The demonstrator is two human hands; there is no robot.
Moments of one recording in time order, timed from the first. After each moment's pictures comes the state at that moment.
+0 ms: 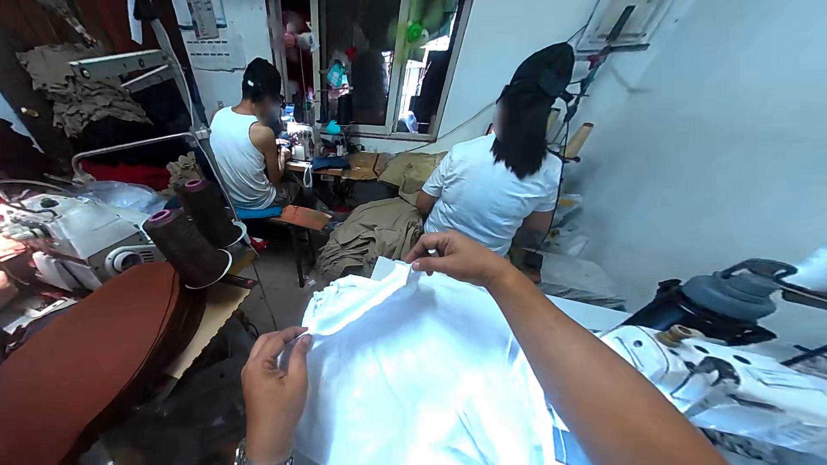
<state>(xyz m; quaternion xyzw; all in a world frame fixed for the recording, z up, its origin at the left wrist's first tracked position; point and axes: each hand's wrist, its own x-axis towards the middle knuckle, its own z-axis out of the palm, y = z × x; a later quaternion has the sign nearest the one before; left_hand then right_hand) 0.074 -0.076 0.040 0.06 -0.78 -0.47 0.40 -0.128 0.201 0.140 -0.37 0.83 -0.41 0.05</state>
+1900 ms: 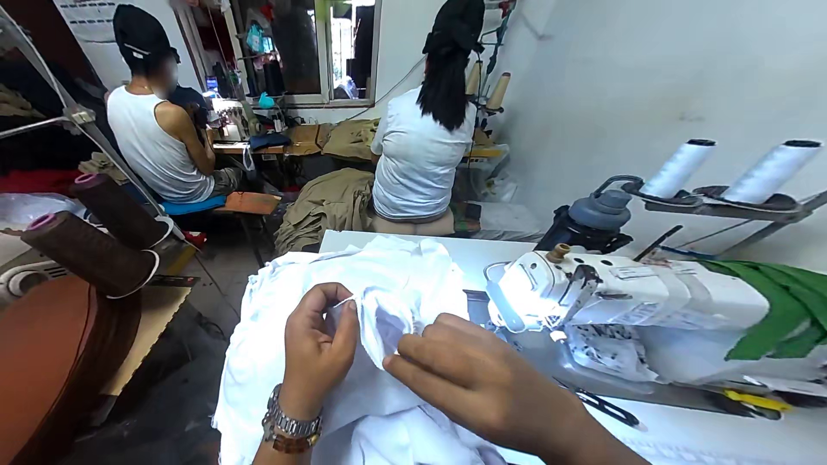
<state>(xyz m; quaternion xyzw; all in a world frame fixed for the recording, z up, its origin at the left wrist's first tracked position) 0.065 0.031 0.068 -0.21 -0.71 -0.61 0.29 0.101 0.234 0.106 -0.51 0.77 -0.13 -0.37</state>
